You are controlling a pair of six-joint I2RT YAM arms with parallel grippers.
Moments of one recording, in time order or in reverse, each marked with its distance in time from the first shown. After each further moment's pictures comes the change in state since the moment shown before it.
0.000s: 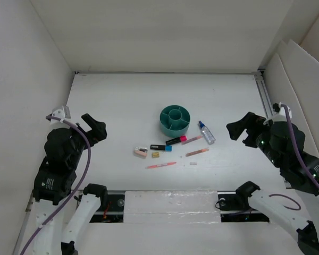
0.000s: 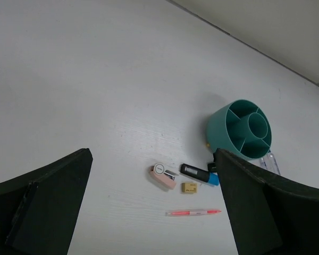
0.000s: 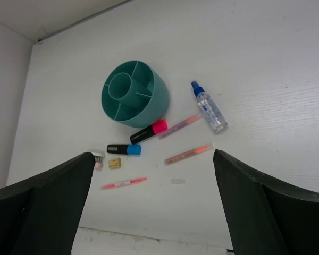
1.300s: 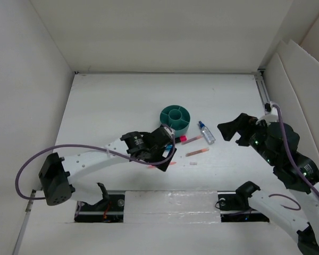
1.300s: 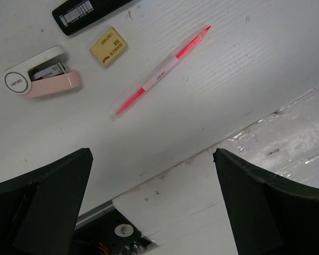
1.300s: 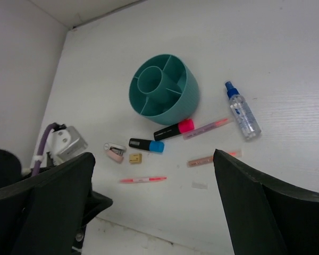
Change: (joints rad) left arm -0.885 0.747 -0.048 0.015 0.025 0.040; right arm 0.000 -0.007 -0.113 0.174 -0.116 -0.008
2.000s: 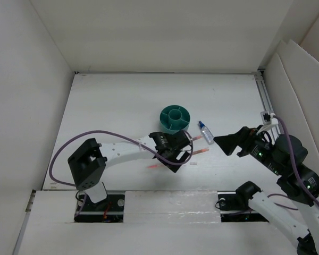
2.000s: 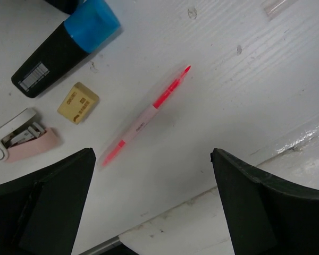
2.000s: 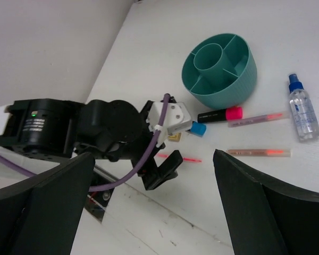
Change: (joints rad) left arm -0.050 0.307 0.102 0.095 -0.037 0.108; right arm 0.000 -0.153 -0.098 0.073 -0.287 -0.007
